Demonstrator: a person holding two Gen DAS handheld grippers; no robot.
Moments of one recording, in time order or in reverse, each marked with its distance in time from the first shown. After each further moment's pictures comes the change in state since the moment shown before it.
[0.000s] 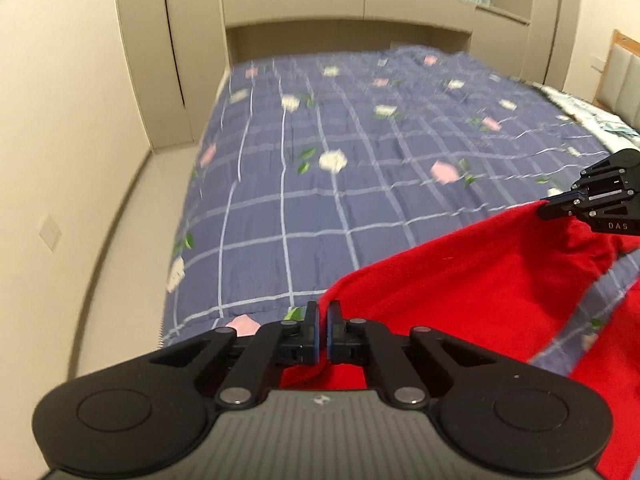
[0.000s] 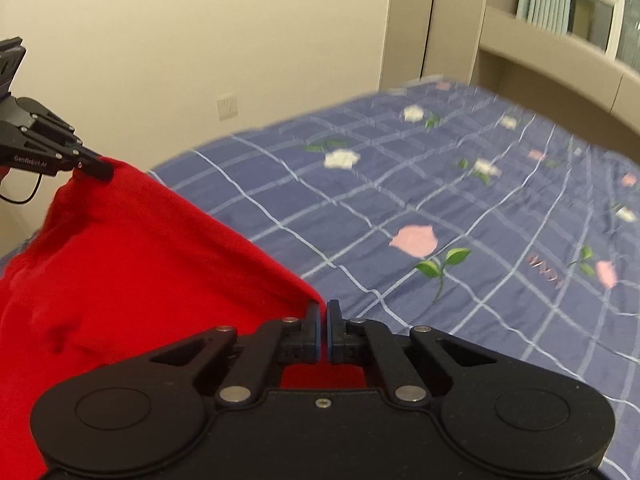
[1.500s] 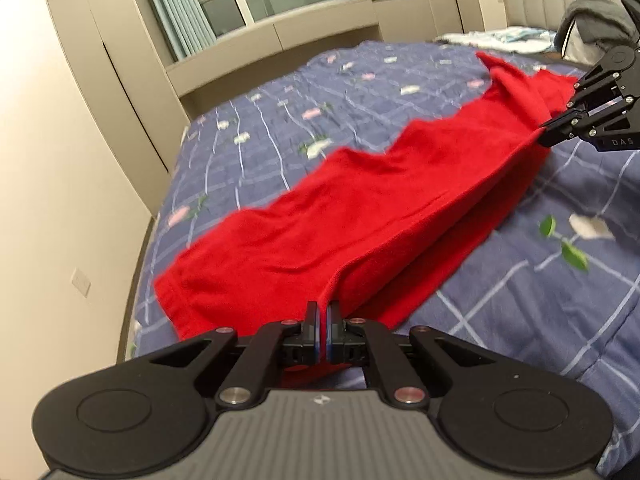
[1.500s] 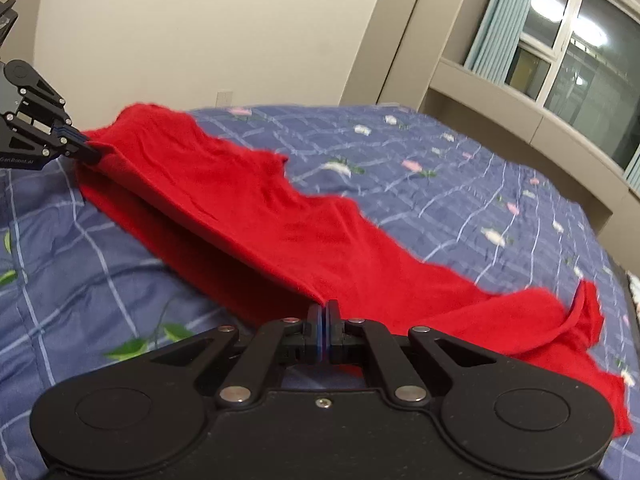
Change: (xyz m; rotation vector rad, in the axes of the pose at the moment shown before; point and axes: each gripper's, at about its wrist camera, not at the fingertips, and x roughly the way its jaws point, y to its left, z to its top) left arm -0.140 -0.154 -0.243 0.310 -0.103 0.085; right arm -0.176 0.206 -0.208 -0.064 -0.067 -0.263
